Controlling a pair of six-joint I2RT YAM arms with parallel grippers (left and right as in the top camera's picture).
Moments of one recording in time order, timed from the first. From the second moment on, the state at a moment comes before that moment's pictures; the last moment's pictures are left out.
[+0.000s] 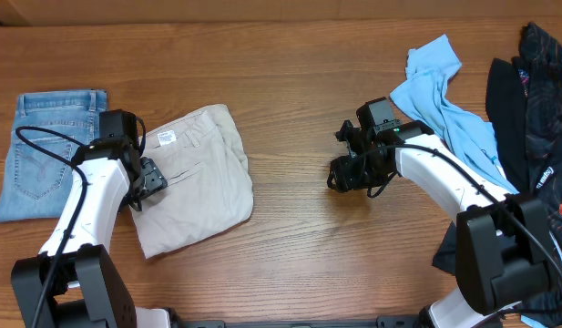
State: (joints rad) left arm 0.16 1.59 1.02 -0.85 -0.24 -0.44; right arm 0.30 1.78 1.13 -0.78 -0.36 0.07
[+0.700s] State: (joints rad) left arm 0.23 1.55 0.74 -0.46 -0.14 -0.46; right arm 0.30 1.78 1.13 -0.79 -0.33 0.07
